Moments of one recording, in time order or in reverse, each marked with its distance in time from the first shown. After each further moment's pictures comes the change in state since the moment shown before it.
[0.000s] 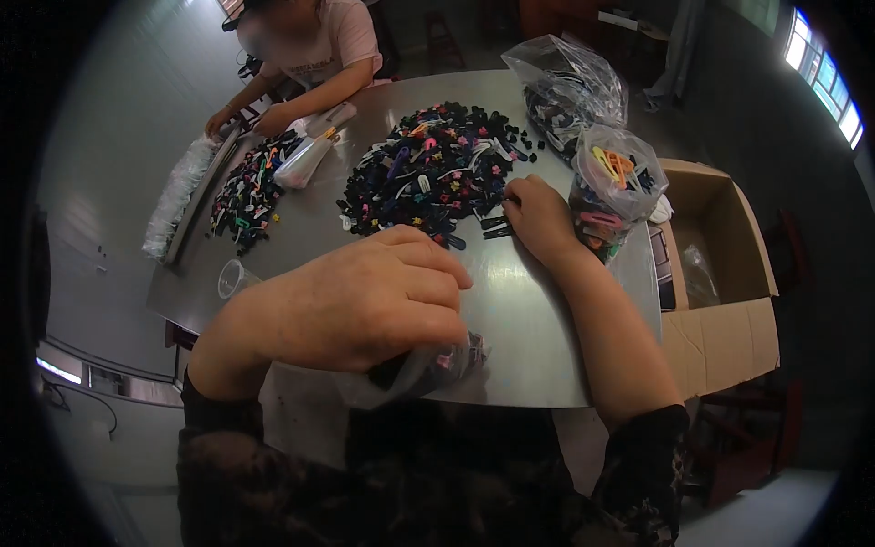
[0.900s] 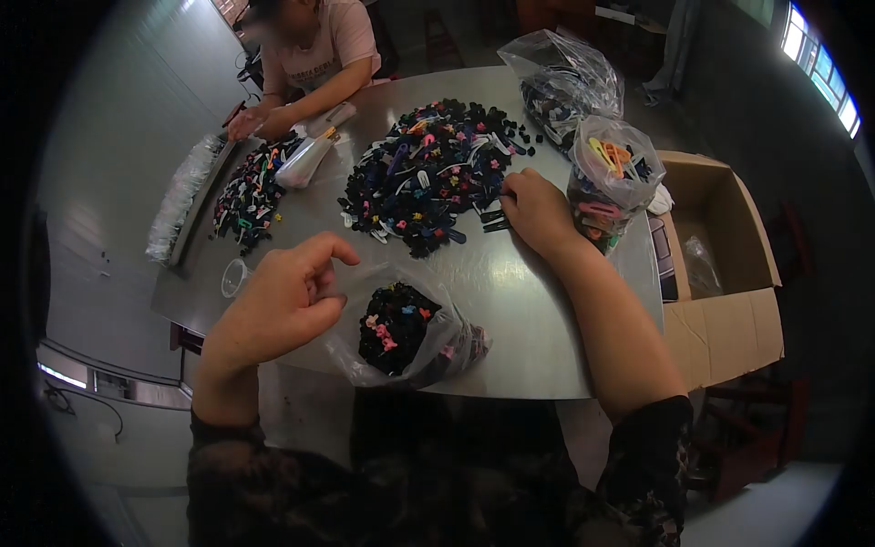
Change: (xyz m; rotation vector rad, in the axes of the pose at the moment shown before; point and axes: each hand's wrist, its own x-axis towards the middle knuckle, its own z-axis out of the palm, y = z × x) left_hand -0.057 0.035 -0.008 -0.236 0.208 -1.028; right_hand 0.000 -0.001 0.001 -0.031 -0.024 -0.029
